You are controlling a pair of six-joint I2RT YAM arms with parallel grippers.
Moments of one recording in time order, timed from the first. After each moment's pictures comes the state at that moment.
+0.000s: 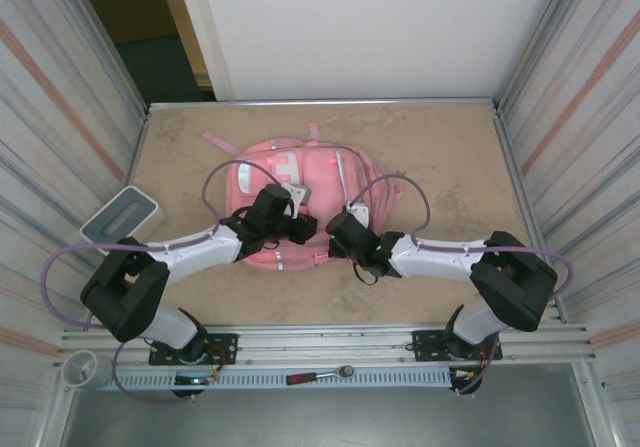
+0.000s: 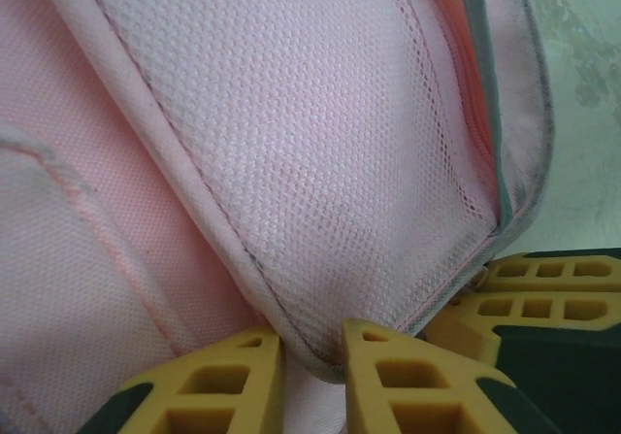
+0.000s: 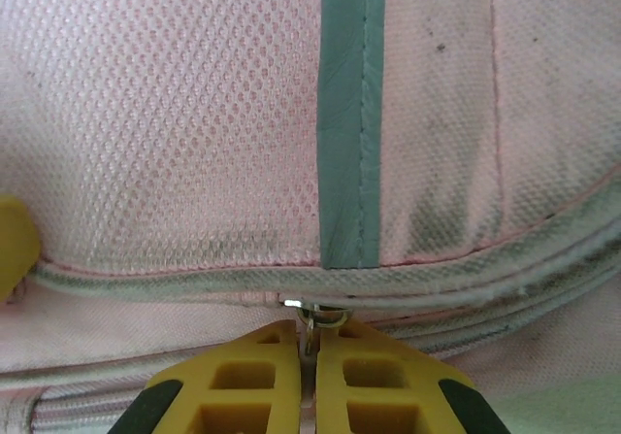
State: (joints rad) left arm -0.68 1.46 0.73 0.01 0.18 -0.40; right arm 0.96 1.50 0.74 -0.13 0.35 0.88
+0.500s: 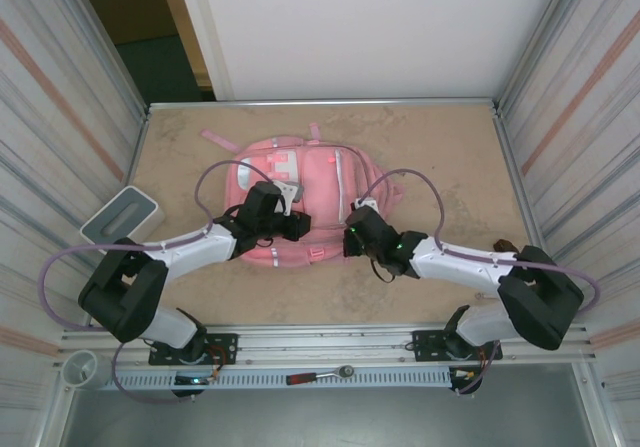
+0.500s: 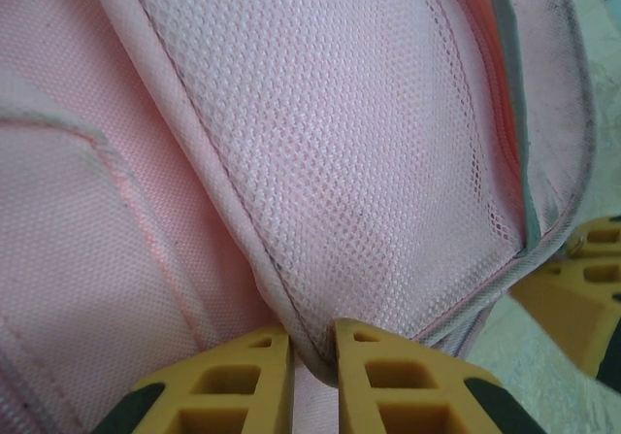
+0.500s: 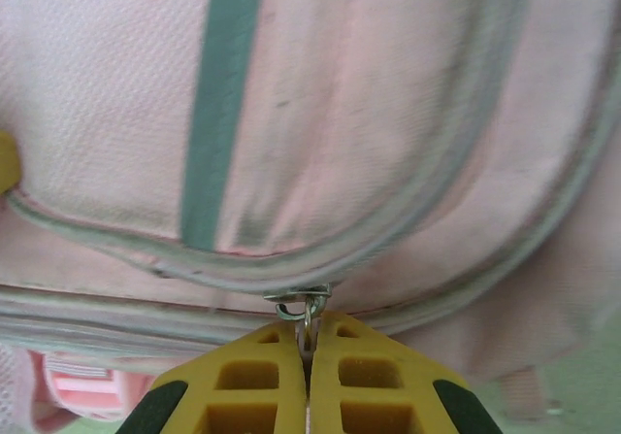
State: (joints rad) left arm -0.62 1.45 0.71 0.04 0.25 -0.39; right arm 0.86 1.34 0.66 -0.14 0.25 0.62
